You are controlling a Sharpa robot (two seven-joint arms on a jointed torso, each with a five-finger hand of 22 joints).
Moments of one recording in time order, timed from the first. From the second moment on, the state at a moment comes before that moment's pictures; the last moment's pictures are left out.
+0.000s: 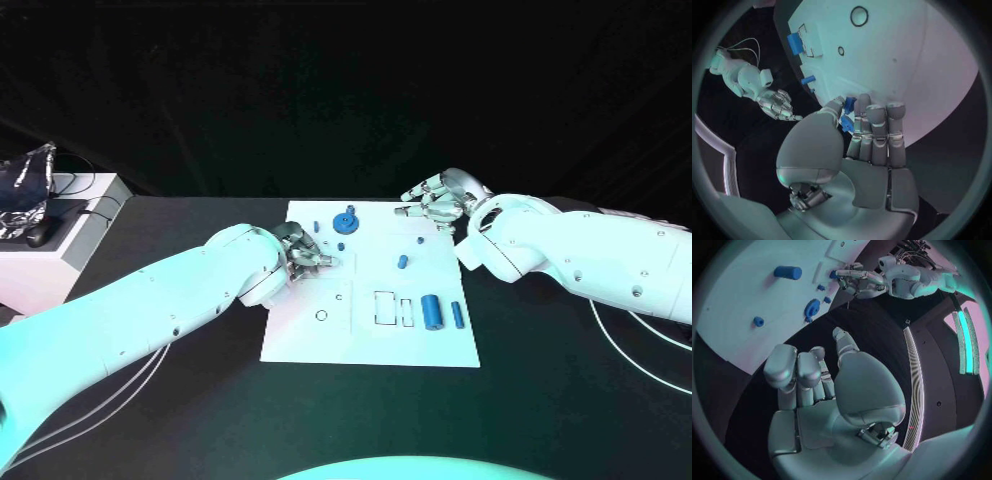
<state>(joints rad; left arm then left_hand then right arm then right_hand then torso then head) 1.14 -0.46 0.05 1.19 -1.02 -0.16 -0.49 1.21 -0.08 0.14 0.15 0.27 0.89 0.07 0.60 0.47 1.16 -0.01 0.75 0.36 1.32 -0.06 1.07 0.79 0.12 1.22 -0.06 0.85 1.29 1.27 -0.85 -0.10 1.44 -0.81 -0.51 -0.10 1.26 -0.03 -0.10 -0.01 0.45 0.94 0.16 0.11 0.07 1.02 0.05 1.02 0.94 1.43 -0.03 1.13 0.99 0.11 1.47 -0.04 0.94 1.31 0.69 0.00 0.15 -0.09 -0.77</state>
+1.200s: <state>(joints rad) 1.14 -0.44 0.06 1.17 -1.00 -0.13 -0.50 1.25 -0.07 0.32 0.14 0.28 0.90 0.06 0.57 0.48 1.19 -0.02 0.74 0.38 1.34 -0.08 1.10 0.84 0.12 1.25 -0.06 0.91 1.31 1.27 -0.85 -0.10 1.44 -0.81 -0.51 -0.10 1.26 -0.03 -0.10 -0.01 0.46 0.94 0.16 0.11 0.07 1.02 0.05 1.02 0.94 1.43 -0.03 1.13 0.99 0.11 1.47 -0.04 0.94 1.31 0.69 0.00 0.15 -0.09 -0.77</state>
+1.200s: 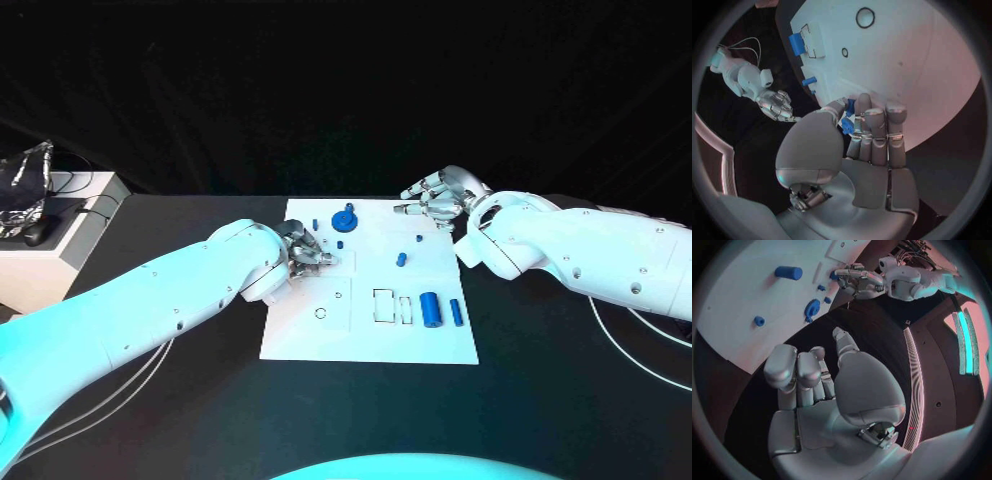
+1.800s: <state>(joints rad) 1.14 -0.47 0.06 1.20 -0.97 -0.13 -0.49 1.18 -0.06 0.43 0.06 0.33 0.89 0.08 0.54 0.49 1.17 -0.01 0.73 0.37 1.33 -0.07 1.09 0.83 0.11 1.24 -0.06 0.90 1.31 1.26 -0.85 -0.10 1.44 -0.81 -0.50 -0.10 1.26 -0.03 -0.10 -0.01 0.46 0.94 0.16 0.11 0.07 1.02 0.05 1.02 0.94 1.43 -0.03 1.13 0.99 0.11 1.47 -0.04 0.94 1.31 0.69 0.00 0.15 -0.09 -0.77</state>
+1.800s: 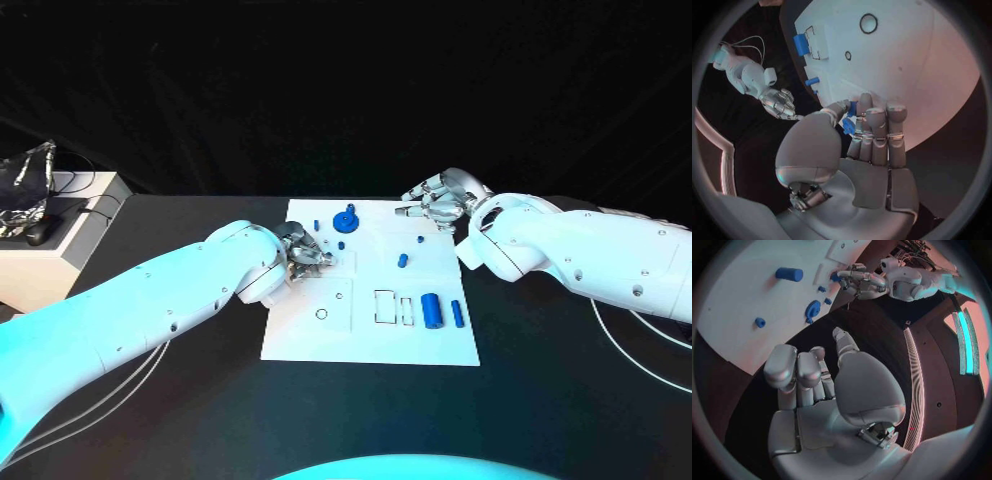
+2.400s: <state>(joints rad) 1.14 -0.50 0.09 1.22 -0.94 -0.09 -0.49 1.16 -0.07 0.53 -0.04 0.34 0.92 0.07 0.51 0.39 1.17 -0.01 0.73 0.37 1.33 -0.07 1.09 0.82 0.11 1.22 -0.08 0.88 1.31 1.26 -0.85 -0.10 1.44 -0.81 -0.49 -0.10 1.26 -0.03 -0.09 -0.01 0.47 0.95 0.16 0.11 0.07 1.02 0.06 1.02 0.94 1.43 -0.03 1.13 0.99 0.11 1.47 -0.04 0.94 1.31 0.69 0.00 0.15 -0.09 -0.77</state>
